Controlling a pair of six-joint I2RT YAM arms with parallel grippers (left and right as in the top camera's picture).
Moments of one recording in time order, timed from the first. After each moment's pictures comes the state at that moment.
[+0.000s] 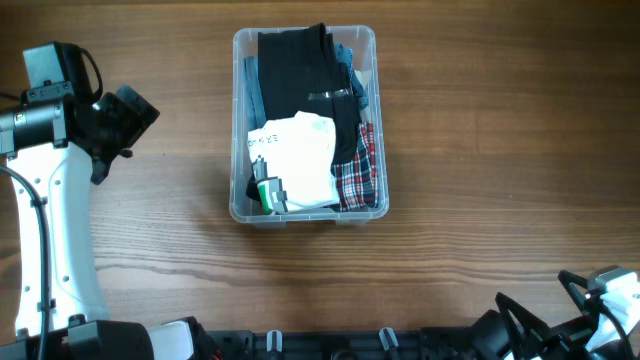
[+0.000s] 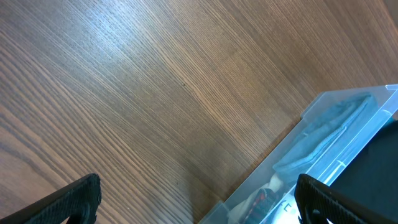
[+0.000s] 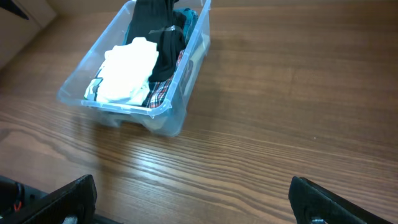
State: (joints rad) left arm 0.24 1.49 1.49 -1.16 0.00 -0.62; right arm 0.67 0.32 1.26 -1.50 0.23 0.36
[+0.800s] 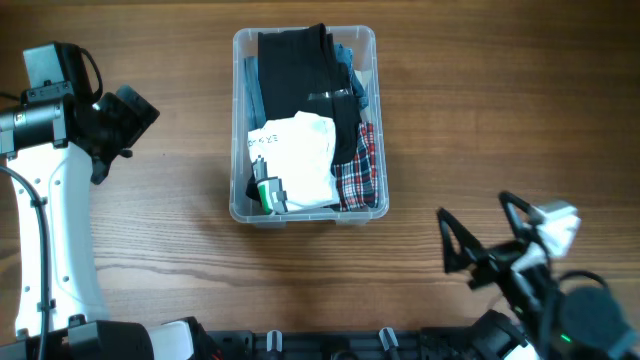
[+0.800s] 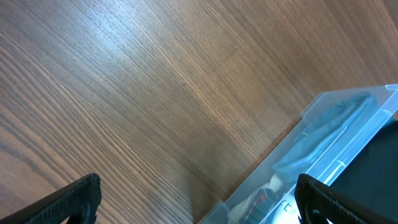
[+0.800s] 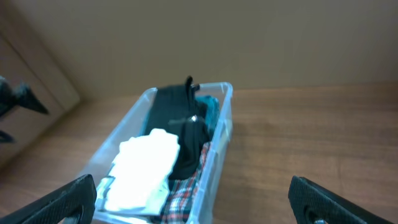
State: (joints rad) left arm 0.24 1.49 1.49 -1.16 0.00 -0.62; right arm 0.67 0.31 0.79 -0.68 0.30 0.32
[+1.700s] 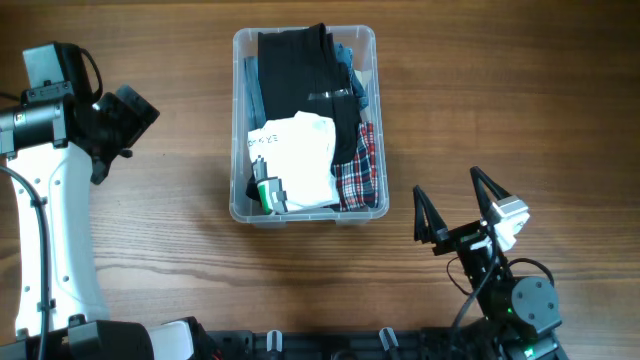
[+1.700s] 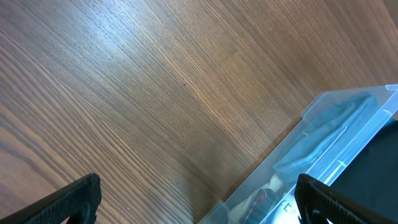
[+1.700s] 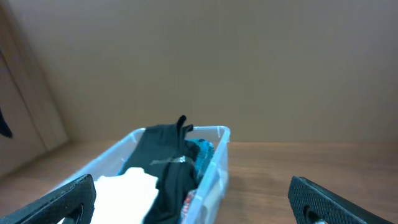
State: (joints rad) left arm 0.24 1.49 1.49 -1.16 0.00 -0.62; right arm 0.43 0.16 0.18 0.10 0.09 0.16
